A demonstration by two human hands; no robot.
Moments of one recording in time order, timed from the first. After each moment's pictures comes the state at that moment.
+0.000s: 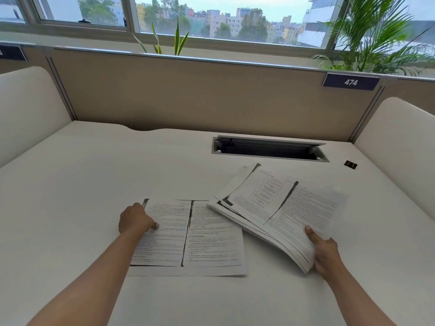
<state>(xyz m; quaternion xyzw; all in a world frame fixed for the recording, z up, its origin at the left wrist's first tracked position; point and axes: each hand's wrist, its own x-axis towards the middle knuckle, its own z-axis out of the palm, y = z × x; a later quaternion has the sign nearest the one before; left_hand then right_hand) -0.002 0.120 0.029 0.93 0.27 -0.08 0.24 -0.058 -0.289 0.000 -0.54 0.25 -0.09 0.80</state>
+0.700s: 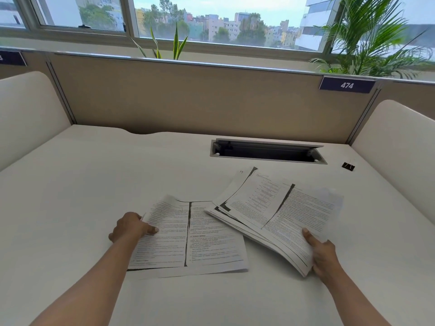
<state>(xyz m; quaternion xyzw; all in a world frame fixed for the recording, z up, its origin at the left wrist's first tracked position) -0.011 0.126 0.024 0.88 0.32 -0.09 0.33 -0.059 -0.290 -0.005 -0.58 0.24 -0.12 0.77</state>
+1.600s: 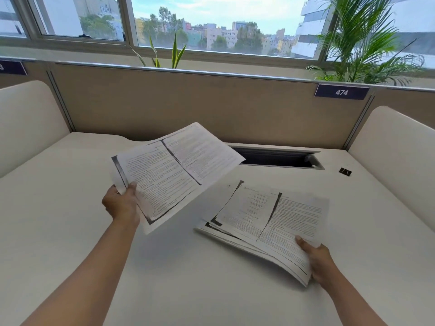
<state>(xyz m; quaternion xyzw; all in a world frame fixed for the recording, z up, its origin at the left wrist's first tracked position) 0.016 0.110 0.083 0.58 0.31 0.29 0.70 -0.052 -0.300 -0.016 -0.63 0.22 -0.04 0.74</state>
